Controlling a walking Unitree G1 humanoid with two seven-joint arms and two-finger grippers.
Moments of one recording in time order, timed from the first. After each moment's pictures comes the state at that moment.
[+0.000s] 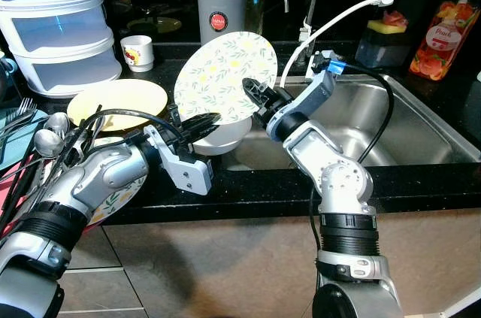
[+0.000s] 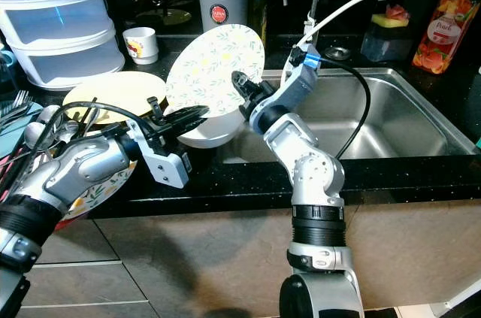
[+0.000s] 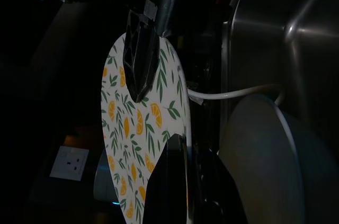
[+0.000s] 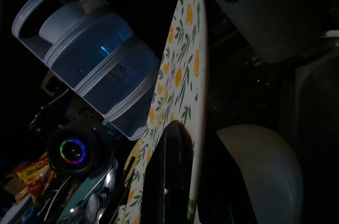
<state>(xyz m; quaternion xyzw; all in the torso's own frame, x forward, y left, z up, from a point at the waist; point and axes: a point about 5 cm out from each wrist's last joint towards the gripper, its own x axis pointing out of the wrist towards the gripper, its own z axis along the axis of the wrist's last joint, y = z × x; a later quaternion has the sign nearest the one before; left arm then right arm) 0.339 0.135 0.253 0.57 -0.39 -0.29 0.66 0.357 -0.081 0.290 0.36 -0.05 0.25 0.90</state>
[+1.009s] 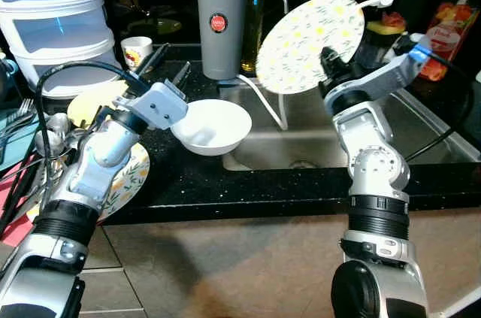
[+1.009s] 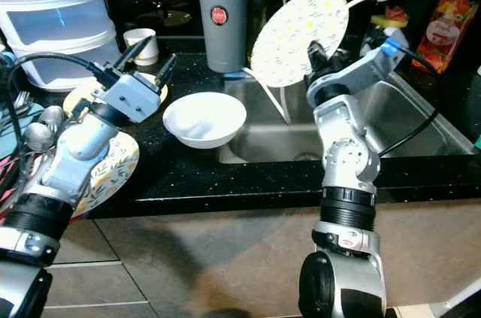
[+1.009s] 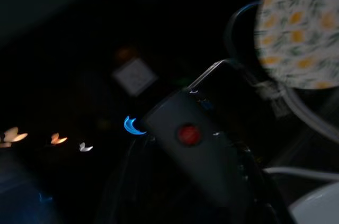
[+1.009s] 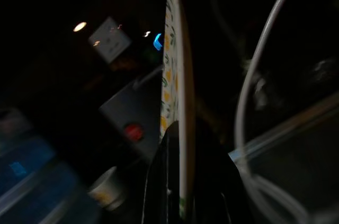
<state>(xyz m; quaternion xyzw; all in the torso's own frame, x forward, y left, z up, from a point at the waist) 0.354 0.155 0.289 0.28 -0.38 -0.14 0.87 0.368 -0.169 0.323 0.34 -0.23 0.05 0.91</state>
